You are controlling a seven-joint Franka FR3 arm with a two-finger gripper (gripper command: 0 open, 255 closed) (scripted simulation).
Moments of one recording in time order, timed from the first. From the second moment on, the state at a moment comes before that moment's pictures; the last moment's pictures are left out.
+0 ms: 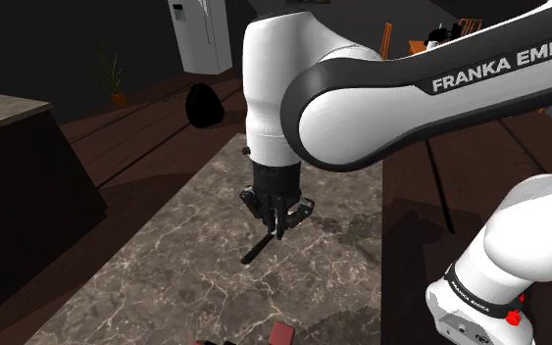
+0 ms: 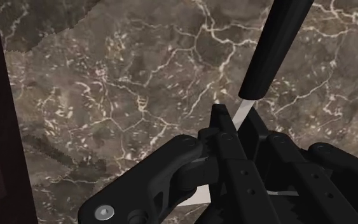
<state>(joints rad) -0.01 -0.41 0.76 -2.29 0.37 1.97 1.60</state>
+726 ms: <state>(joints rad) -0.02 -0.33 0.82 -2.38 0.36 2.14 1.61</state>
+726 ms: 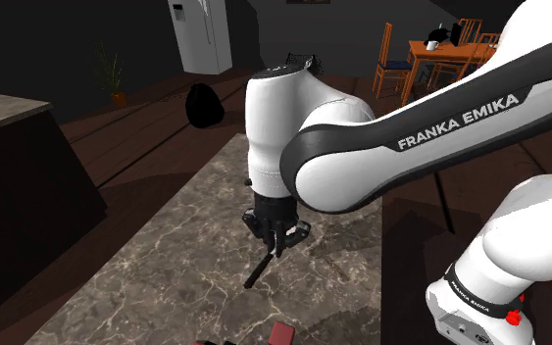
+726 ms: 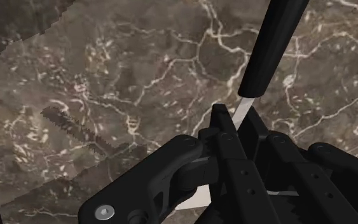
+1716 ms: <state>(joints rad) -0.05 -0.23 0.89 -2.46 0.32 2.31 1.64</state>
